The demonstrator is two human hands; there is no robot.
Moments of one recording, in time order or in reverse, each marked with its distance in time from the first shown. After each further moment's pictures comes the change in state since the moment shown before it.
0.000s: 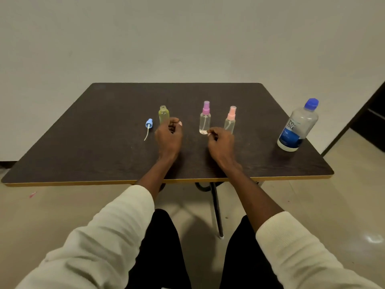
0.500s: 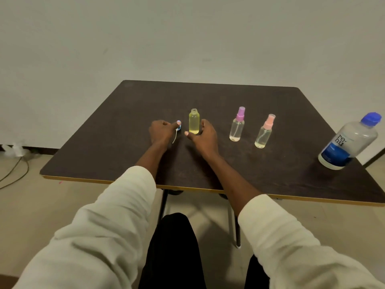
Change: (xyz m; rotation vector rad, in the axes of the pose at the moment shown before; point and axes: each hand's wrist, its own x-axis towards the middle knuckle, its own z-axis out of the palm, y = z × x) left_hand 0.091 -0.061 -0.067 0.193 -0.009 -0.448; right_hand 0.039 -0.055 0.127 0.195 -0.149 0.120
